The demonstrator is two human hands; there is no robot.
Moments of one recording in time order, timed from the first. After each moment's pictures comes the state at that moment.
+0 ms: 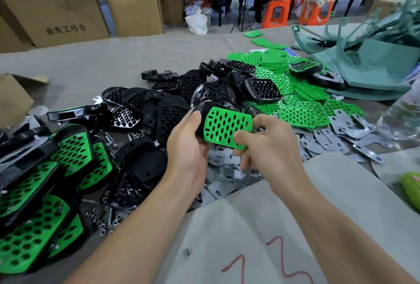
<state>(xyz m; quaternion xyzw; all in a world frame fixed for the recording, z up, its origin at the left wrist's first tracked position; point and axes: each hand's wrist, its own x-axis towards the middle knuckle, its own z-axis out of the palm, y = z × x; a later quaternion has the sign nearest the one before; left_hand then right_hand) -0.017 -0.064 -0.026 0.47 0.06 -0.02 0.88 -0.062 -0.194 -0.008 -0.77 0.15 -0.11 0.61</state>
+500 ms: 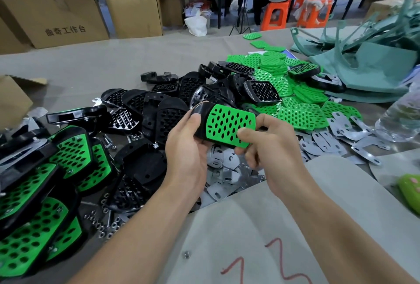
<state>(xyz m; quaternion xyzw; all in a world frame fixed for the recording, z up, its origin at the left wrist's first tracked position) -0.019 -0.065 -0.027 0.46 0.04 0.00 0.89 -0.063 -0.198 -0.002 -0.70 0.16 -0.10 0.69</state>
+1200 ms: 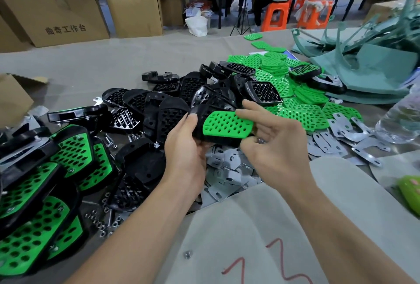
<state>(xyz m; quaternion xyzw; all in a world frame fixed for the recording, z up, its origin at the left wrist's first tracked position) -0.015 -0.061 -0.029 0.46 0.06 -0.02 0.88 -0.068 -0.201 -0.006 -0.79 -0.01 -0.24 0.57</state>
